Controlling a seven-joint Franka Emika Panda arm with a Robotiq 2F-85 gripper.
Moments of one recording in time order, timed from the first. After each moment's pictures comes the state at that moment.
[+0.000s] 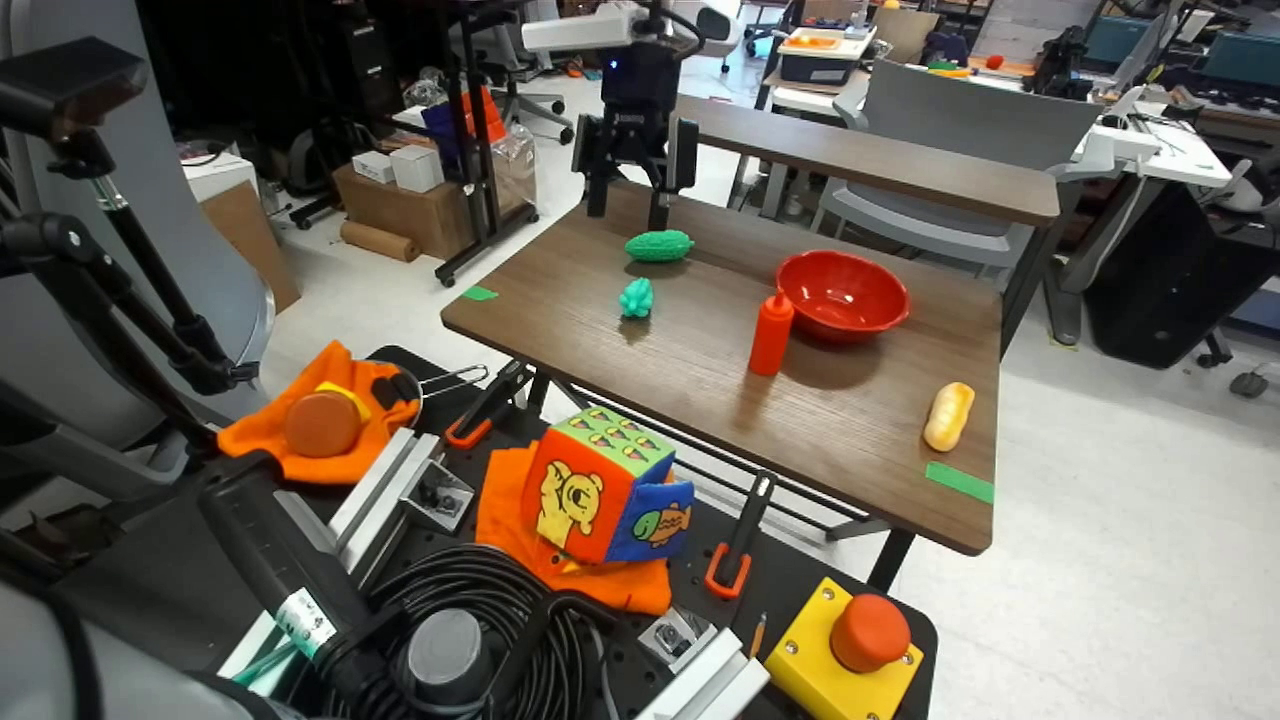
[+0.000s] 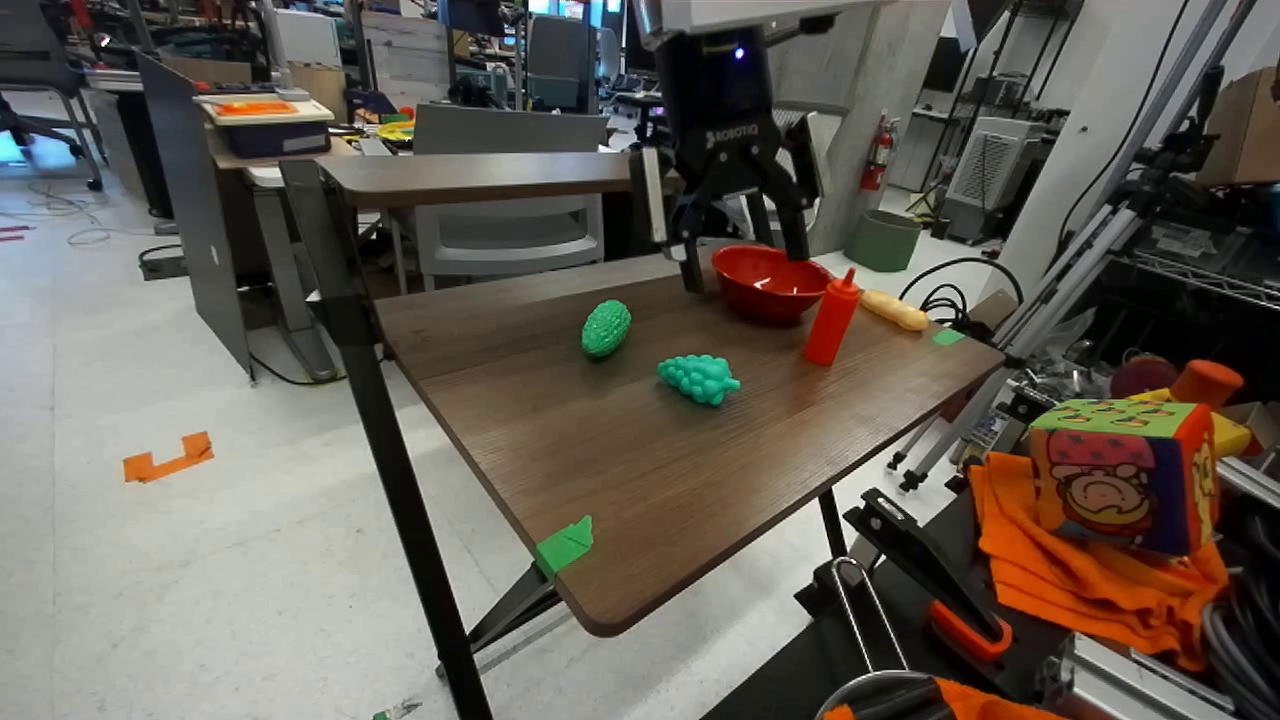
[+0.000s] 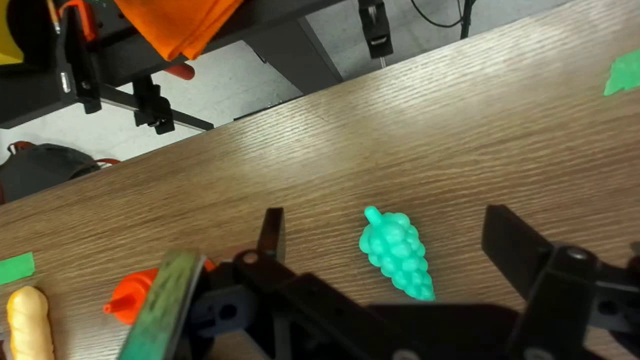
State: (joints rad) arm 0.19 0.52 0.07 -1.82 -0.10 1.91 0.57
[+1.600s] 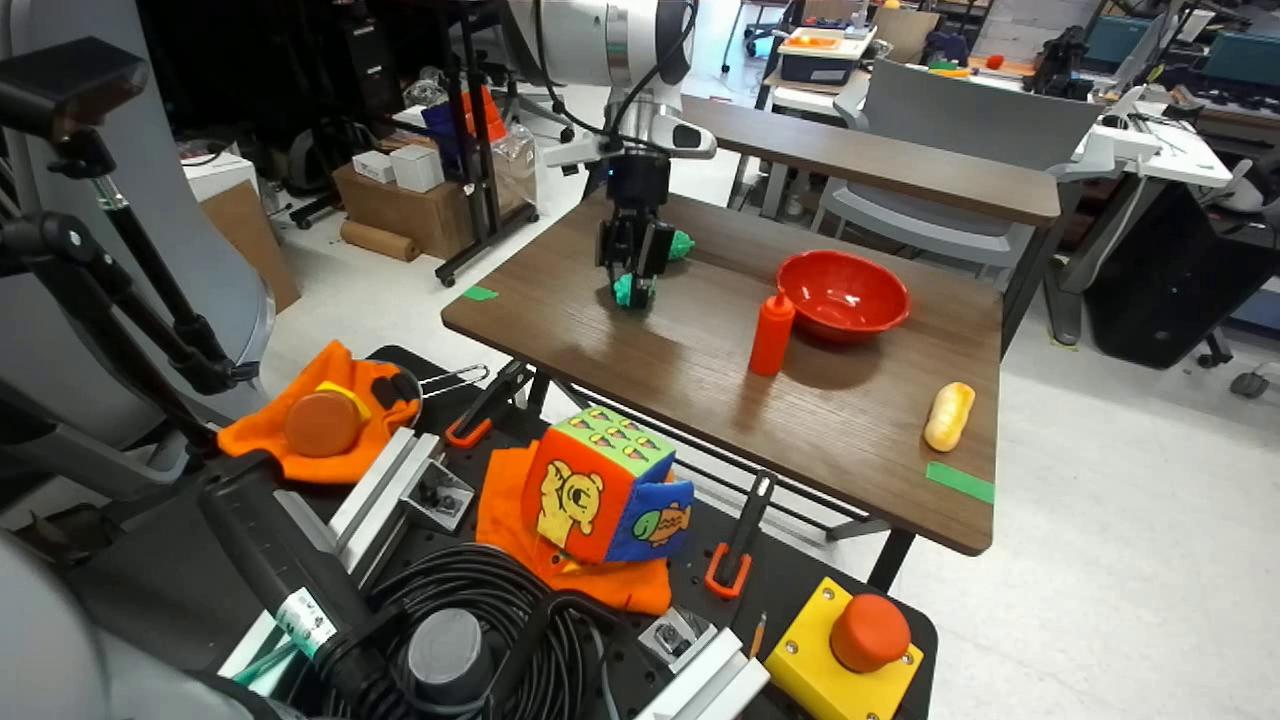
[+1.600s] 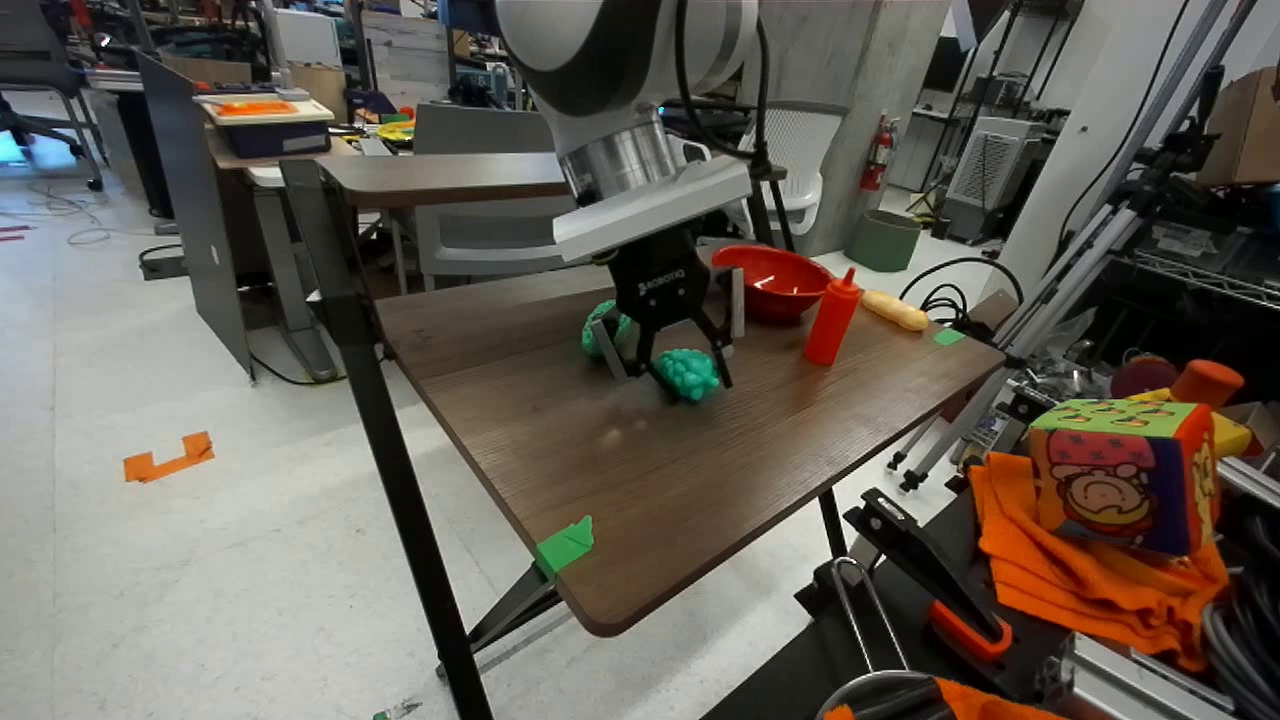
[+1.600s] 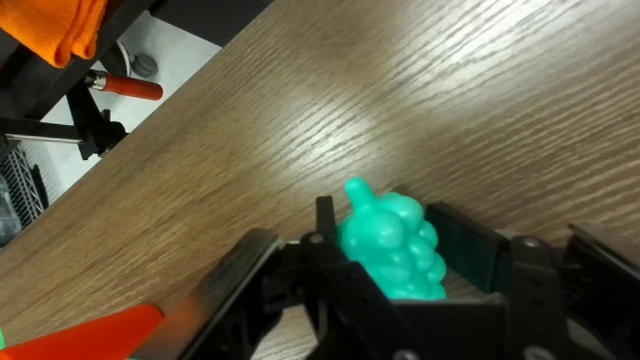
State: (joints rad) arm 0.30 0.89 -0.03 -1.52 -0.10 1.87 0.84
